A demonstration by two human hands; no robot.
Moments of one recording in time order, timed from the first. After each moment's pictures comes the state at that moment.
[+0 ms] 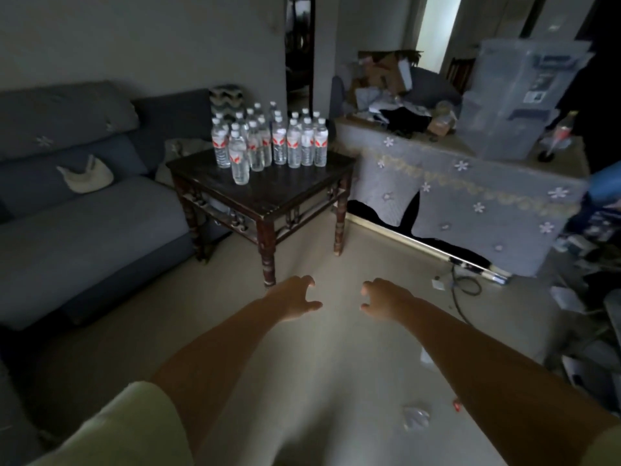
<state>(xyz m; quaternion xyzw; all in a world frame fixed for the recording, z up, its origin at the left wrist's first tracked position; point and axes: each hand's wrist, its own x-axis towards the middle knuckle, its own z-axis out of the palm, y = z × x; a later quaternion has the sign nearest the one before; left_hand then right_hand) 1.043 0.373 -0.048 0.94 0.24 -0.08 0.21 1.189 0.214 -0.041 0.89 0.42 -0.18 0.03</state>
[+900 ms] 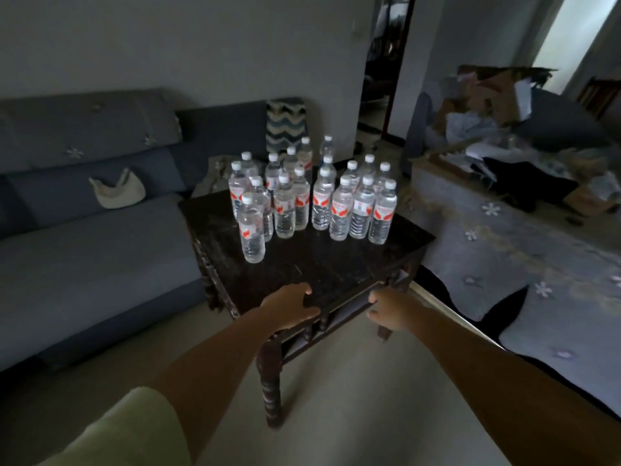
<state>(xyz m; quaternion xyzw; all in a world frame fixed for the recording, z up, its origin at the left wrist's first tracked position) 1.383 0.758 -0.056 0.89 0.39 -0.03 0.24 1.587 0.636 -0.054 0.83 0.53 -0.17 0.01</state>
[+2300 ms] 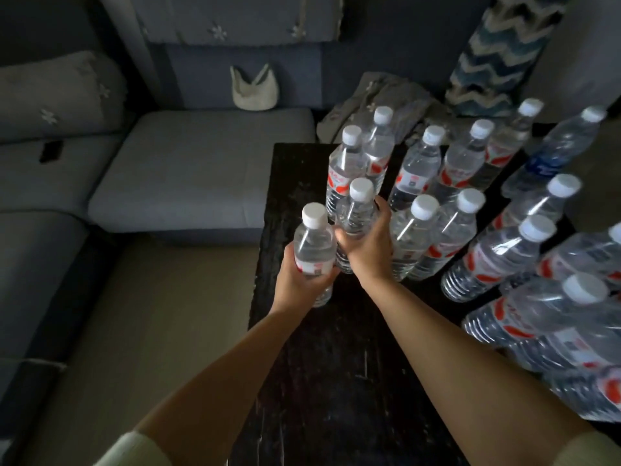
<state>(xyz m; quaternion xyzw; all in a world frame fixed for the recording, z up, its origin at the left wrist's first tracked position) 1.440 1.030 -0.160 0.45 0.62 0.48 0.43 1.563 1.087 -0.131 0.61 0.54 -0.29 -0.49</state>
